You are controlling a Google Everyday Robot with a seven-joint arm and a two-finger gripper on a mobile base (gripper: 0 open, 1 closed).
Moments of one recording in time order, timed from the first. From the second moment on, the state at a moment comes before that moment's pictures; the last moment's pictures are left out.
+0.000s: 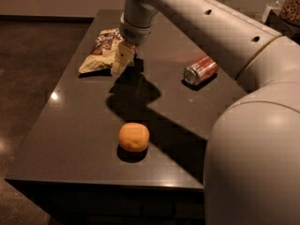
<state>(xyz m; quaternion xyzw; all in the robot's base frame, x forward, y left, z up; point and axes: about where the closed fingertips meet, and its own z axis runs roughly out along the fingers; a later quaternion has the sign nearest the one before) 0.690 0.055 0.881 -0.54 0.82 0.03 0.20</state>
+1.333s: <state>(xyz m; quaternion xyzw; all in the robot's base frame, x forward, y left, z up) 0.696 0.046 0.883 -0.56 0.81 0.00 0.19</state>
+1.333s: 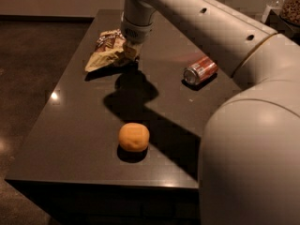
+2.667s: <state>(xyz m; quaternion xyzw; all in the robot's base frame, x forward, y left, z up) 0.573 -0.010 0.963 -0.73 0.65 0.01 0.21</state>
